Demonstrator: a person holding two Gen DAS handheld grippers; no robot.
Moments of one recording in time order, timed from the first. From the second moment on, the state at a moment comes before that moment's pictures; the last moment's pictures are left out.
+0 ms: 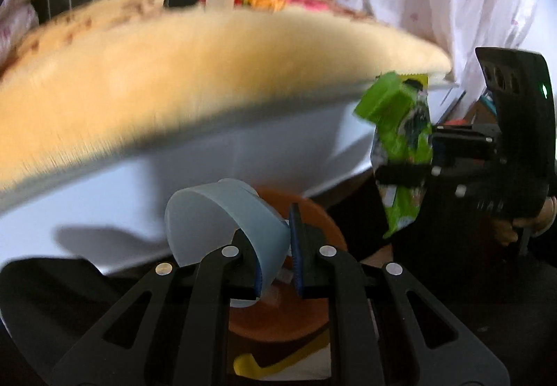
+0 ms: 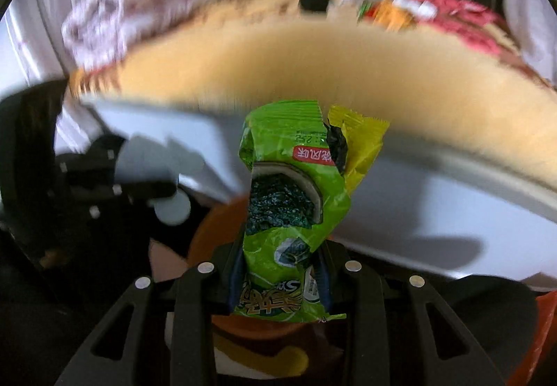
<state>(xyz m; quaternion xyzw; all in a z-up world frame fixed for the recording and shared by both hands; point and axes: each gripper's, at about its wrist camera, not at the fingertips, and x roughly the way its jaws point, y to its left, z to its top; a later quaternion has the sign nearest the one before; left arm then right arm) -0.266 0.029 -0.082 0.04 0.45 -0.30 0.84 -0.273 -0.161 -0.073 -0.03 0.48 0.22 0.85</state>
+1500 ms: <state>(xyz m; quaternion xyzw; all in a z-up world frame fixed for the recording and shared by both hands) -0.230 0.012 -0.136 0.06 0.55 -0.24 0.80 -0.257 -0.175 -0.116 -0.02 0.59 0.17 0.79</state>
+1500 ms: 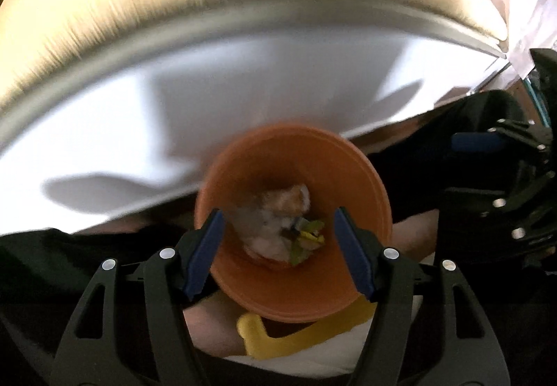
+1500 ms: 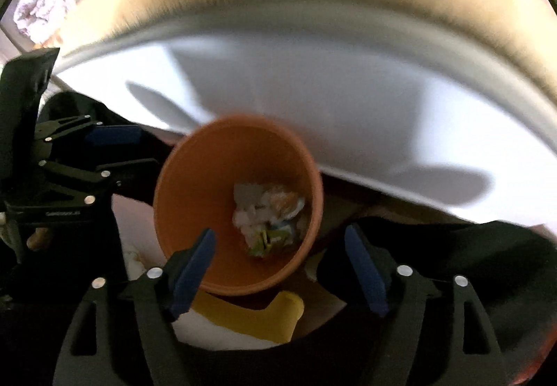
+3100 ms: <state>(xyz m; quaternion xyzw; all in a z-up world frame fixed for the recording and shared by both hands) -0.029 -0.011 -0.021 0.03 0.42 -0.11 0.90 0.037 -0.214 -0.027 0.05 0.46 0.10 0.88</state>
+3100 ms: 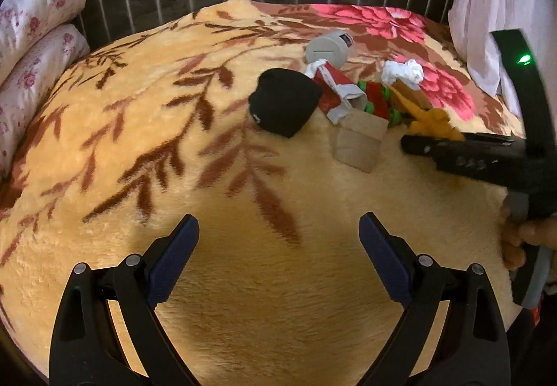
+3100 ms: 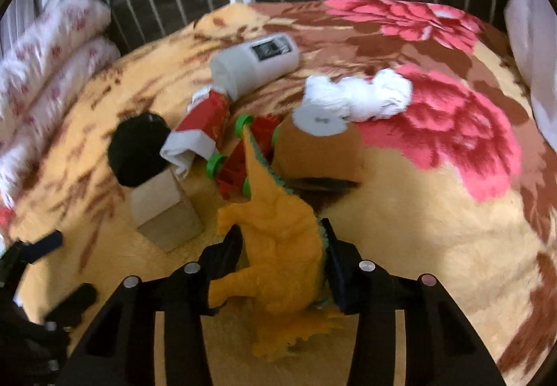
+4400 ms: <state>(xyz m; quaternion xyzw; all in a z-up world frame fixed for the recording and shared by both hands) 0.014 -0.083 -0.019 0.03 0.43 -0.11 0.90 -0.008 -0.312 -0.027 0.16 0.39 0.08 0.90</state>
